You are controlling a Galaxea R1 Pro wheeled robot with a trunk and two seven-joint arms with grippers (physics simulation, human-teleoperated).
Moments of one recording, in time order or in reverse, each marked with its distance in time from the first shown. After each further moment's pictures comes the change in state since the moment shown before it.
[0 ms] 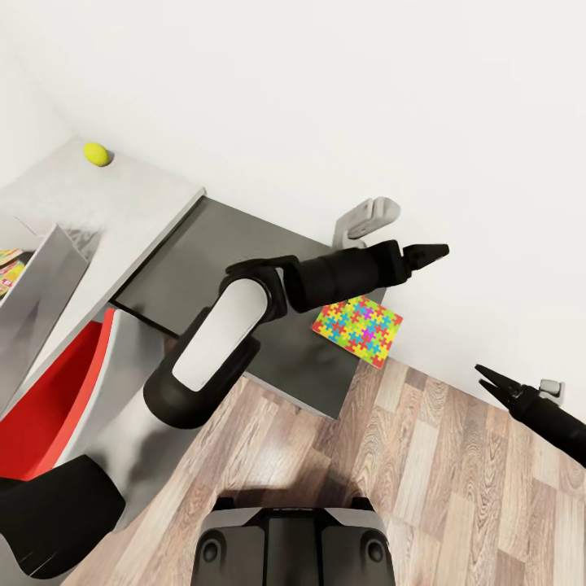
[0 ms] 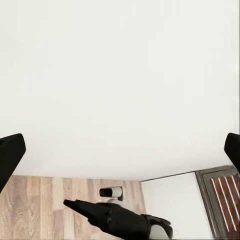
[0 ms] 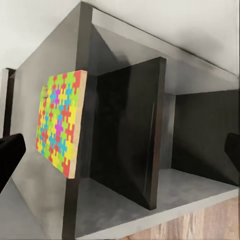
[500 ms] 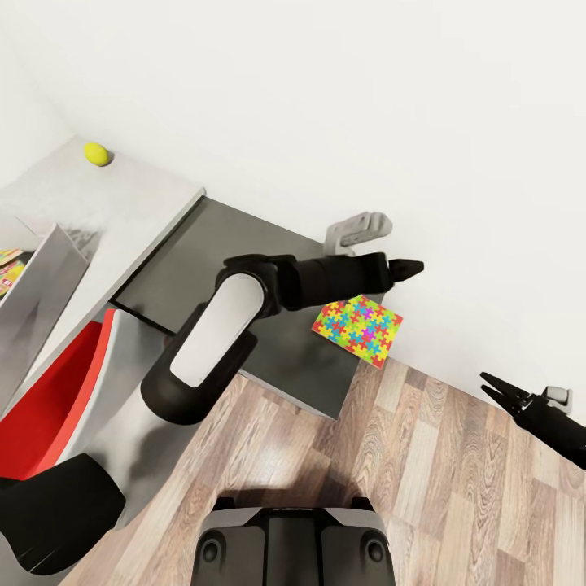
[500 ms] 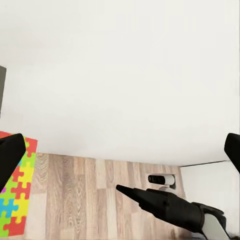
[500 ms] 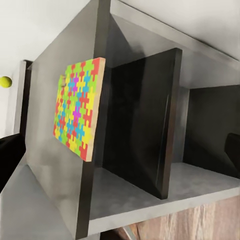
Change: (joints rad) left arm -0.007 0.000 0.024 0.000 -0.035 0.131 0.144; right arm 0.044 -0.016 -0.006 -0.011 0.000 0.006 0.095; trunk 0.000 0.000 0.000
